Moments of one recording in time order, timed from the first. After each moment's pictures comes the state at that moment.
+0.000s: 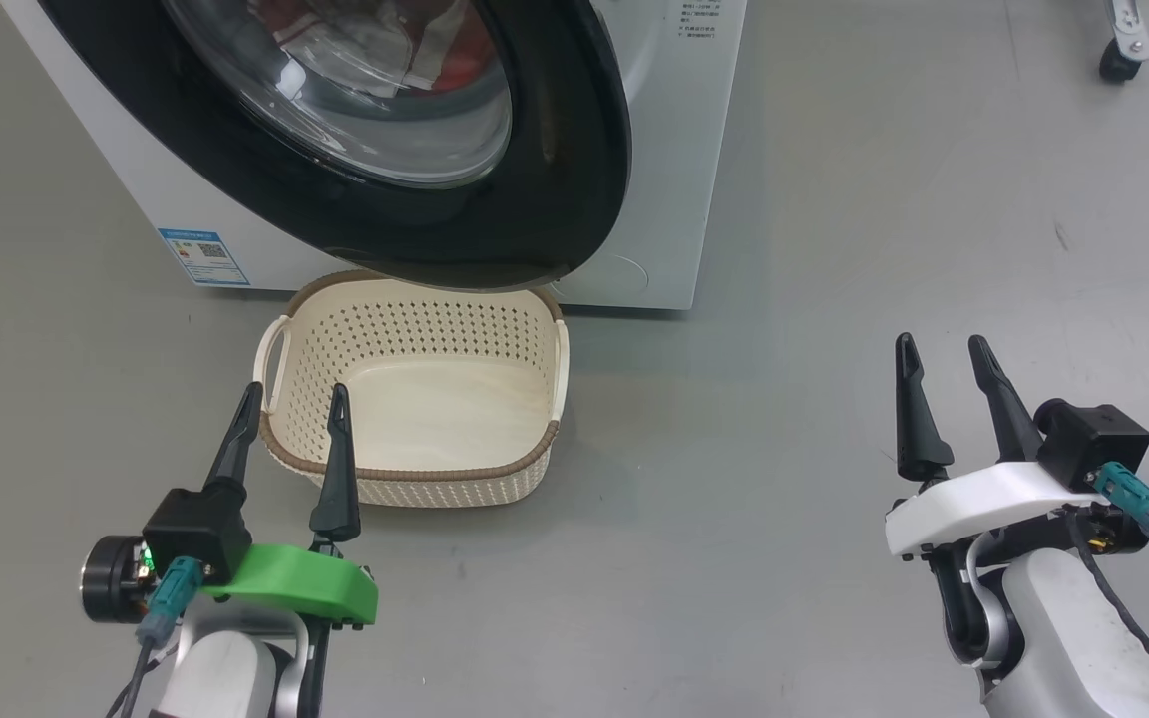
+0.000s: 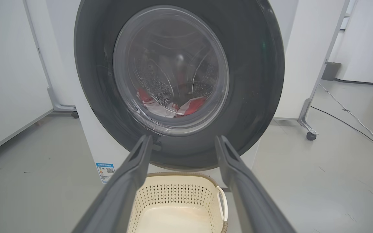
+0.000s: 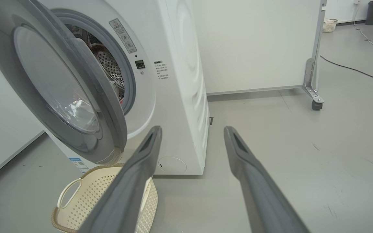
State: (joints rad) left arm -0.18 0.04 -0.22 0.22 -0.31 0.10 -0.25; right arm -0.22 -0.15 0.27 0.29 0.53 0.01 -0.25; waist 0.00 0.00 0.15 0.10
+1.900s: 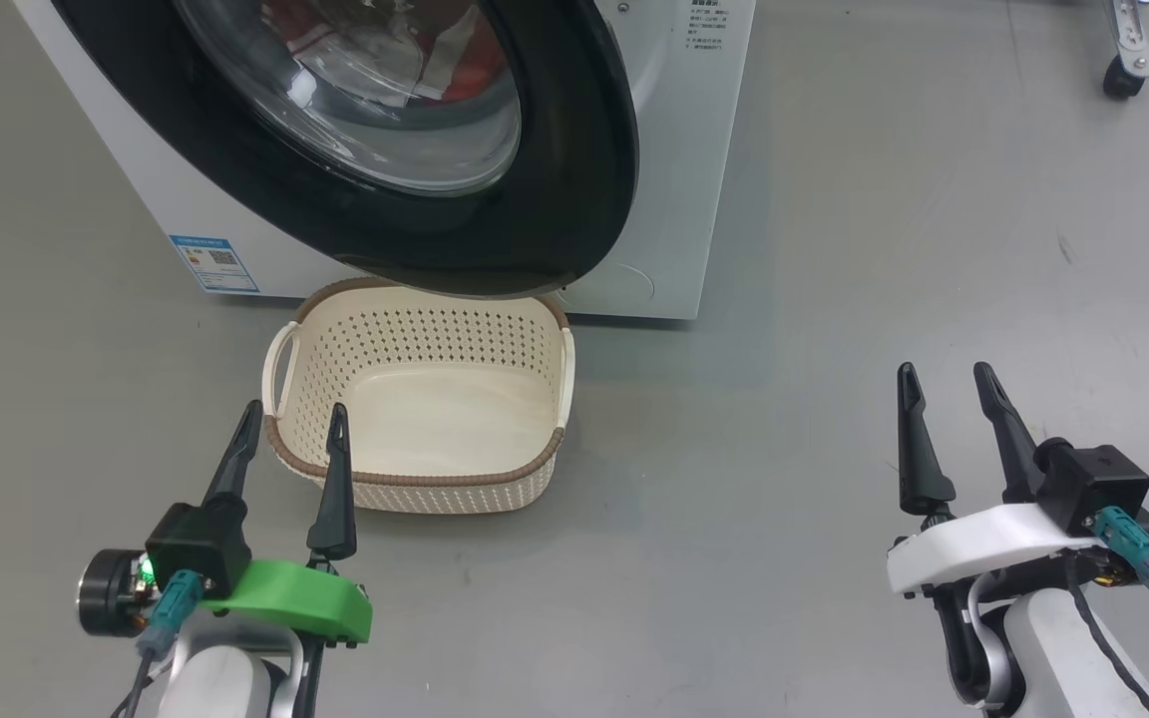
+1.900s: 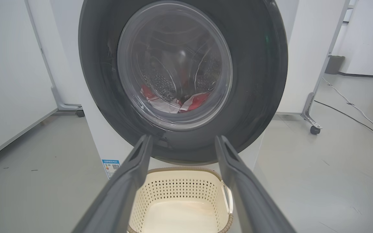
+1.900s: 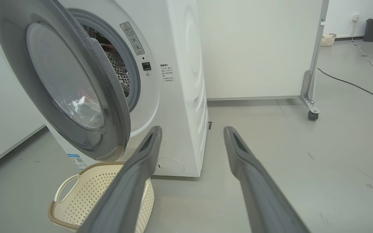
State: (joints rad) left arm -0.16 0.04 -0.20 0.24 -0.28 0.07 -0.25; right arm -0.13 -0.13 0.24 0.20 0.44 0.01 -0.25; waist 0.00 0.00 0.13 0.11
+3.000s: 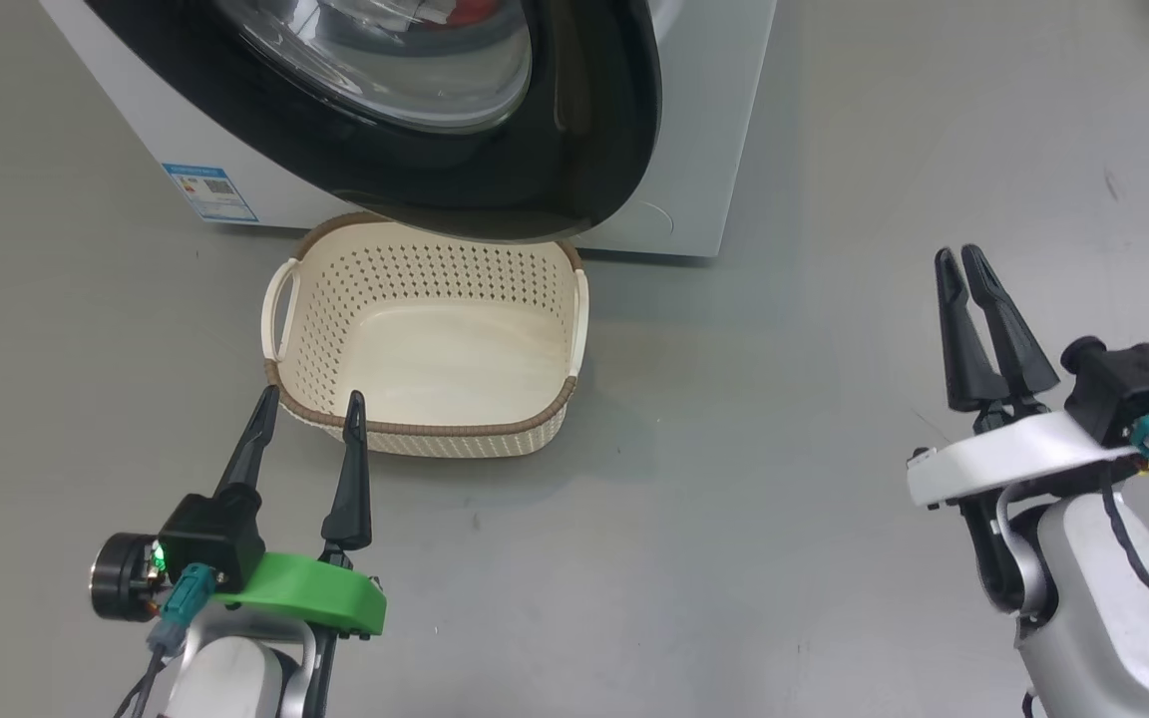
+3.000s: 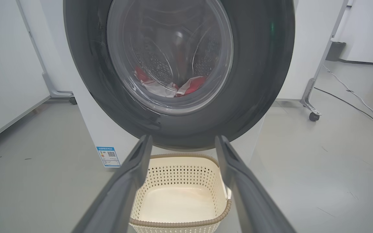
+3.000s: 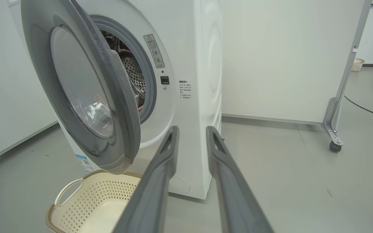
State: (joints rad) left arm -0.17 0.04 -0.23 0.21 -0.28 0.06 -0.25; right arm -0.25 -0.19 0.24 0.12 0.39 0.07 -0.22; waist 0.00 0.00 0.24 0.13
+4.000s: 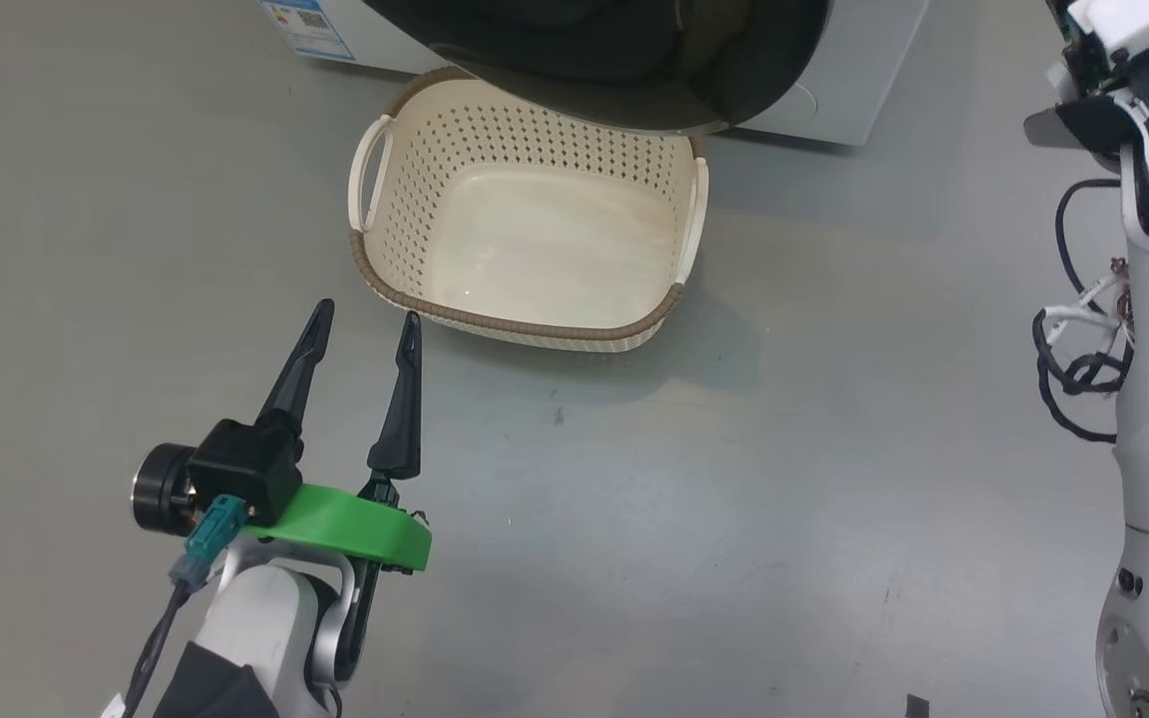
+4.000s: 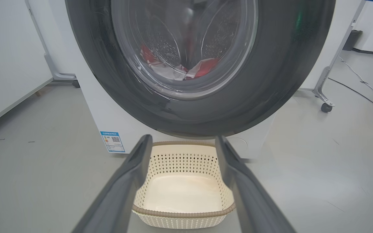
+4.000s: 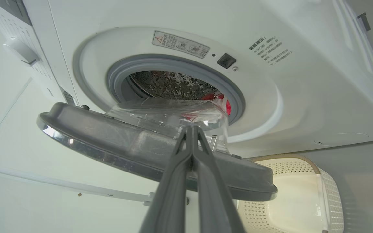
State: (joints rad) left arm -0.29 0.03 -0.32 0.19 -0.34 0.06 -0.25; right arm -0.84 -0.11 0.03 0.23 1.14 -0.03 0.46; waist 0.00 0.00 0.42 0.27
